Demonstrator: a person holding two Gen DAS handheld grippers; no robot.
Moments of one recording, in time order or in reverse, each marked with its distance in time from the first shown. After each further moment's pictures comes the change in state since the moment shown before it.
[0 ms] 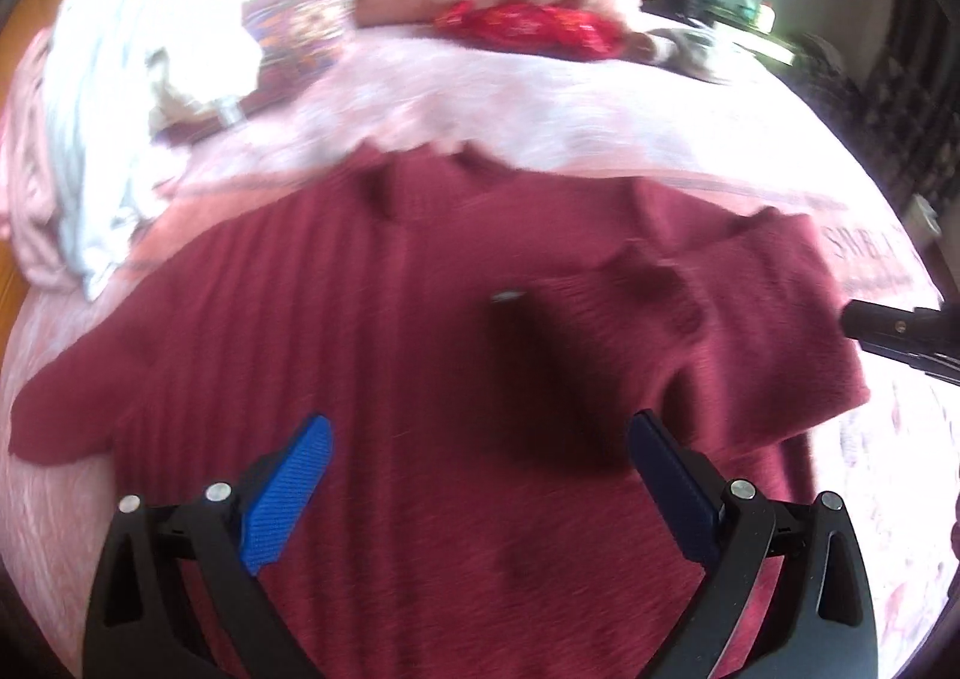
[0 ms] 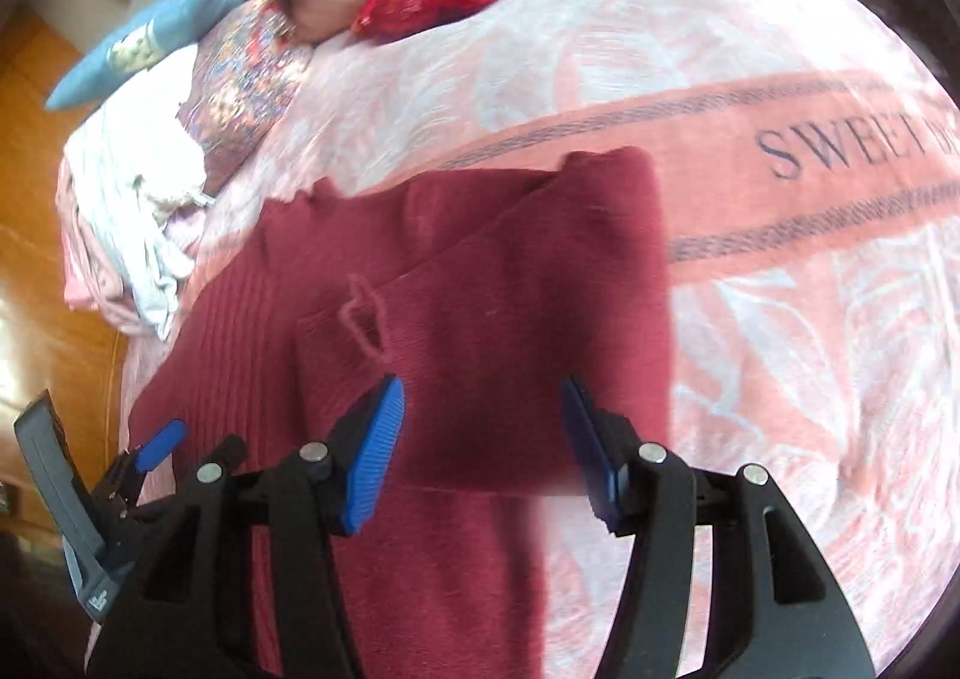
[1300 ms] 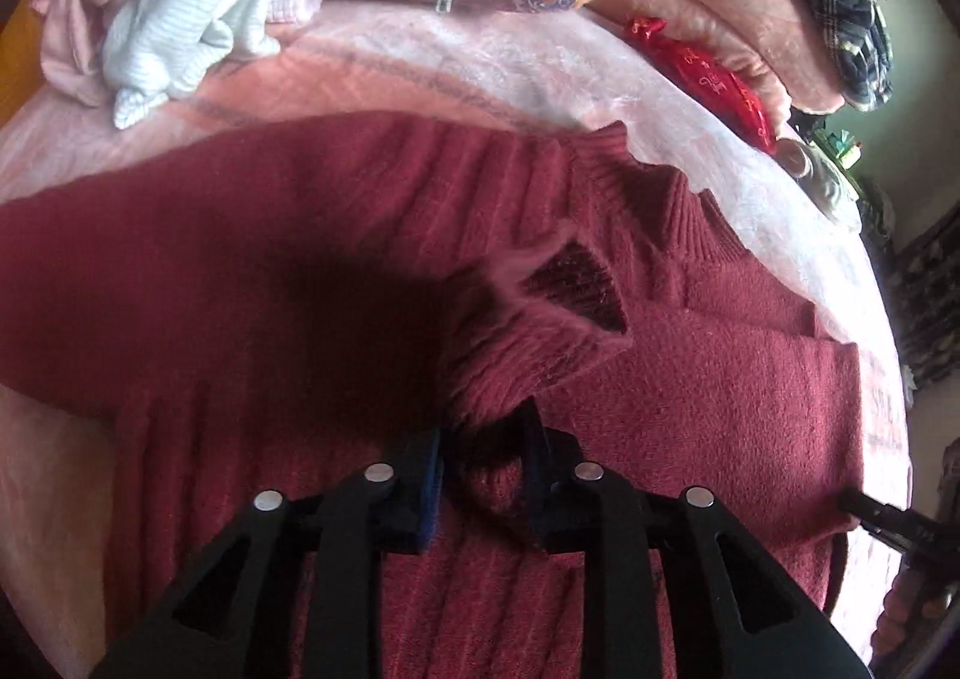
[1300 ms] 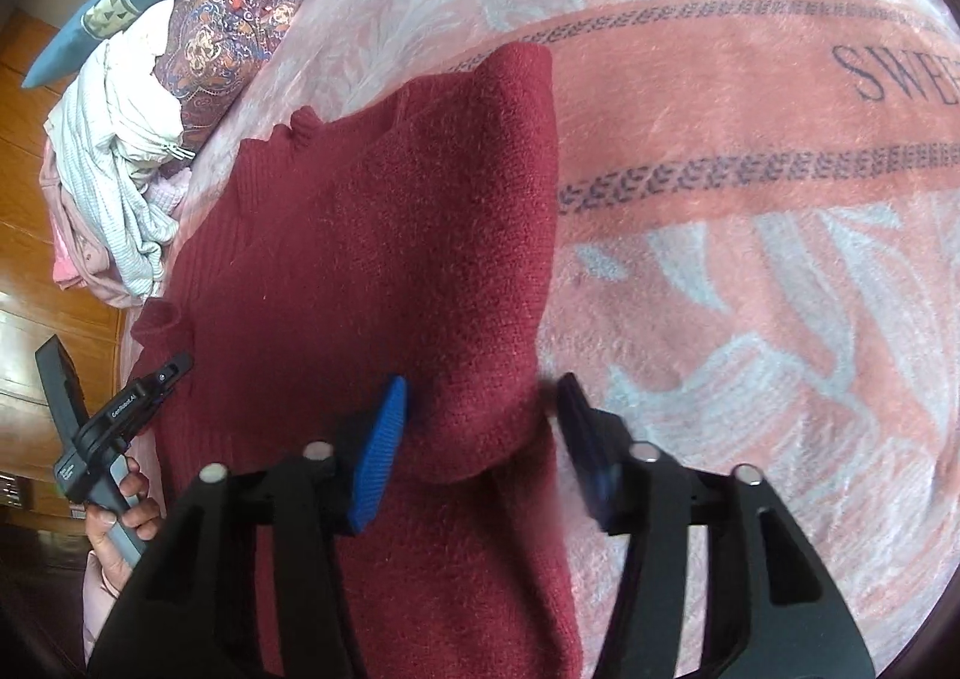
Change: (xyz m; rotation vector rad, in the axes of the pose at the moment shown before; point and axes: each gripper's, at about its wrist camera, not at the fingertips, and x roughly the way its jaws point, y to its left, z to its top) left arm 0.069 0.192 -0.013 -0.438 0.038 -0.122; right arm 0.071 0.015 -0.006 -0.029 0.156 0.011
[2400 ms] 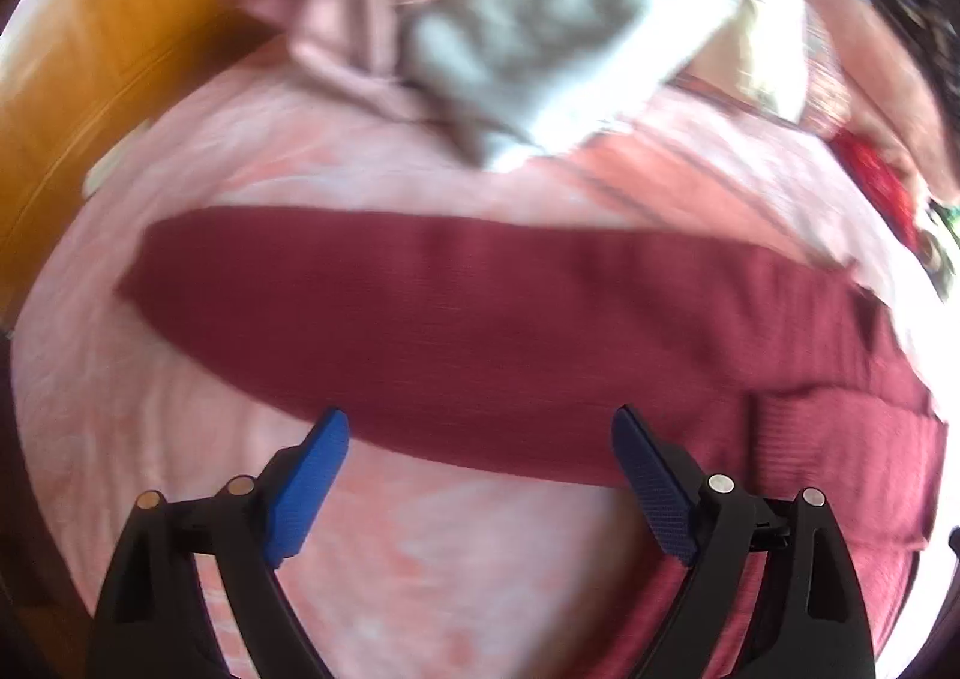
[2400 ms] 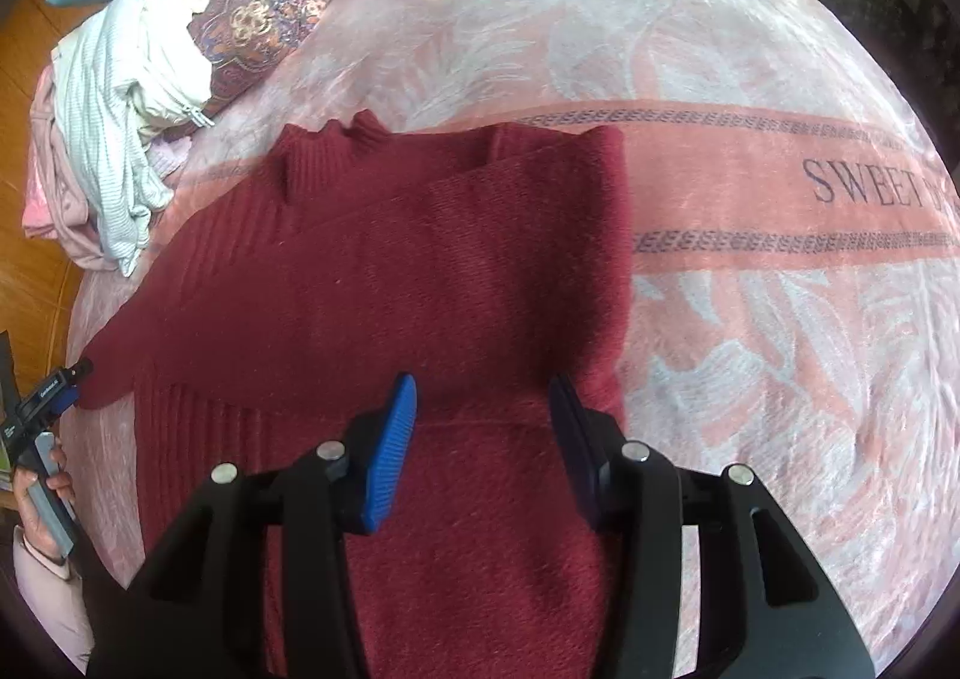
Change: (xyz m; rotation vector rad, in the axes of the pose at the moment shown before) left arm -0.108 0.188 0.024 -0.124 -0.033 0.339; right arm -0.046 0.099 -0.024 -0.118 -0.073 -0.198
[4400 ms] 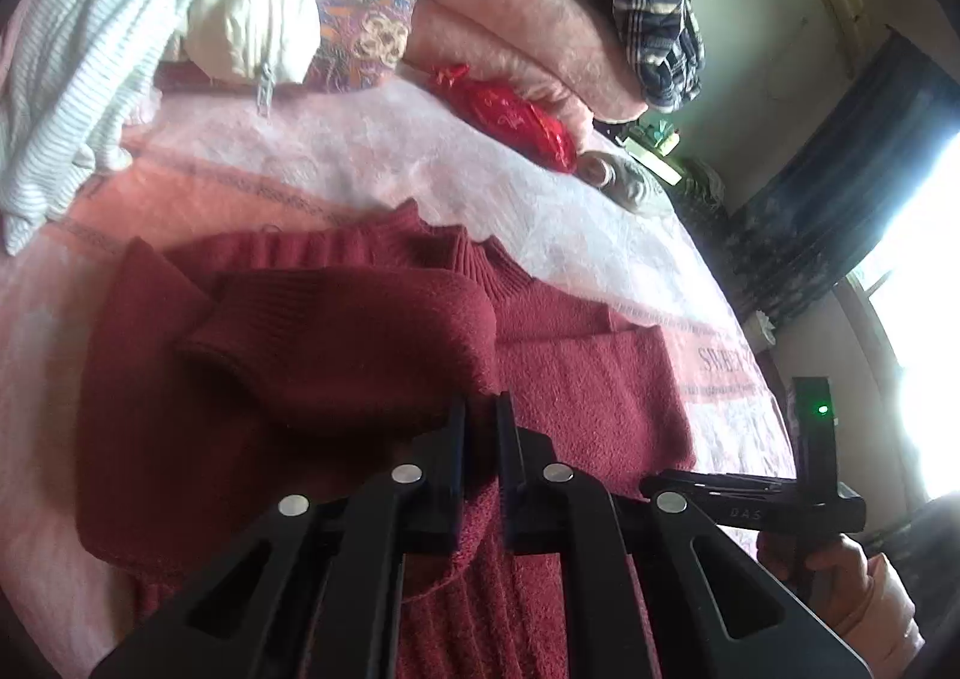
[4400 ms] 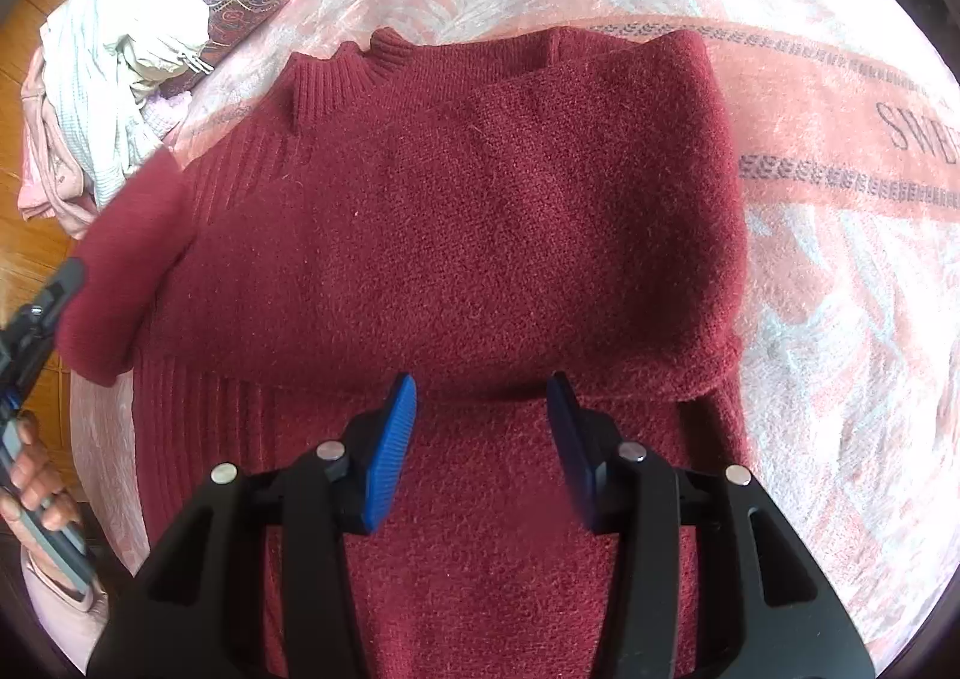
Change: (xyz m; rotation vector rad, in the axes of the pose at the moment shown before) left arm -0.035 -0.224 -0.045 0.341 -0.015 -0.728; right arm 0.050 0.006 -0.011 0.031 0.097 0.065
